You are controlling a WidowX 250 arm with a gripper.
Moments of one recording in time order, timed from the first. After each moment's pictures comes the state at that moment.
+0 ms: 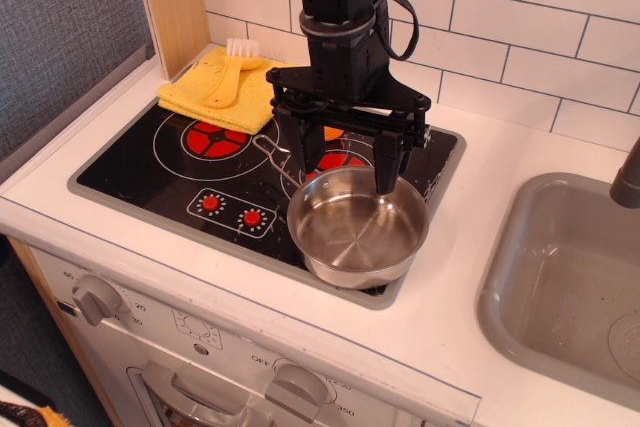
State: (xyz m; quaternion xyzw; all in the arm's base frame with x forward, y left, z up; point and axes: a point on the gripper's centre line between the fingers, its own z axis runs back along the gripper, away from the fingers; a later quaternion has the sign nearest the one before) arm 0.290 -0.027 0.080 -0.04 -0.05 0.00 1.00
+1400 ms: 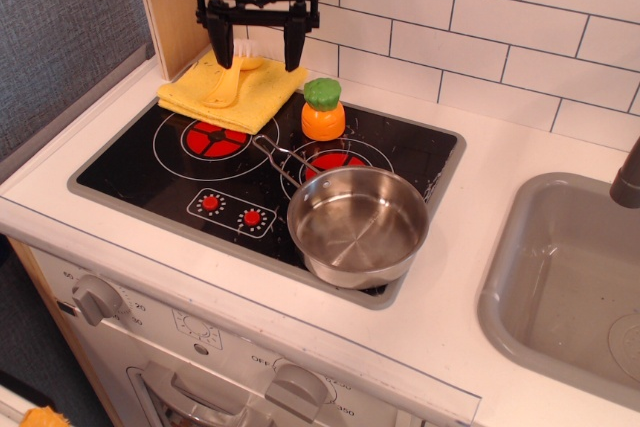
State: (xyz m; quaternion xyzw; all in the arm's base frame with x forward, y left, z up) arm 0.403 0.123 0.050 0.04 -0.02 0.24 0.97
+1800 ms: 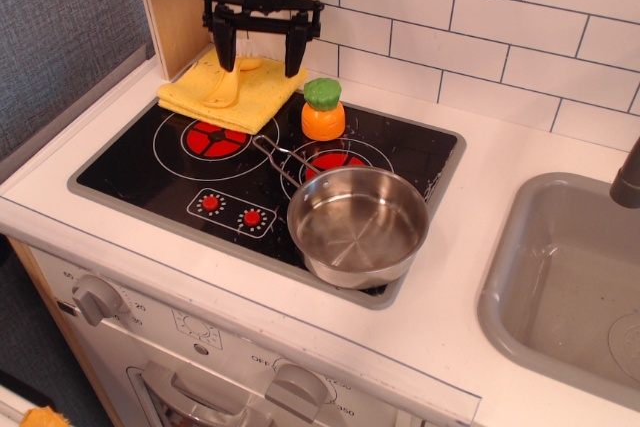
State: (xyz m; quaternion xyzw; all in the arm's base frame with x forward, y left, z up) arm 0.419 0.135 0.041 0.06 -0.01 0.24 0.97
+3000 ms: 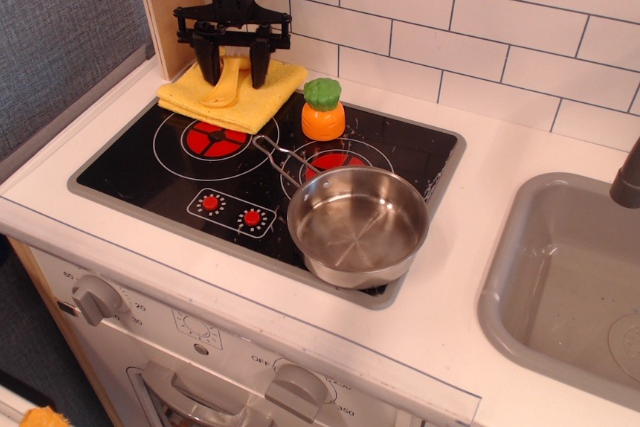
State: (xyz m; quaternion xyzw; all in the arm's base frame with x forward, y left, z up) arm 0.413 0.159 0.021 0.03 -0.01 0.21 0.98
